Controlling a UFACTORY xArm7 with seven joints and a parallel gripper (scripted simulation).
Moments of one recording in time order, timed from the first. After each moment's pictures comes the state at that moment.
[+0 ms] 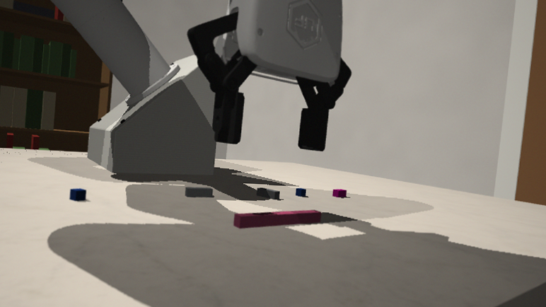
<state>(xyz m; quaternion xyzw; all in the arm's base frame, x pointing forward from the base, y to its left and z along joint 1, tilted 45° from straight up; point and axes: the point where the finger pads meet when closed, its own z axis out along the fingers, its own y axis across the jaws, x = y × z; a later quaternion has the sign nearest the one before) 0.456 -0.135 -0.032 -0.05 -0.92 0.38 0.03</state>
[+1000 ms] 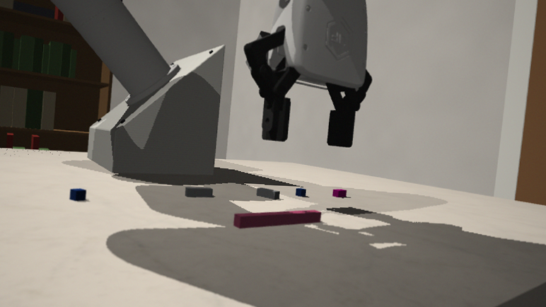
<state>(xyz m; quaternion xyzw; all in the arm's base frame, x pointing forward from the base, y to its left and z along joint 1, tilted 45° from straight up) 0.441 -0.086 -0.071 -0.03 -0.92 0.38 0.03</state>
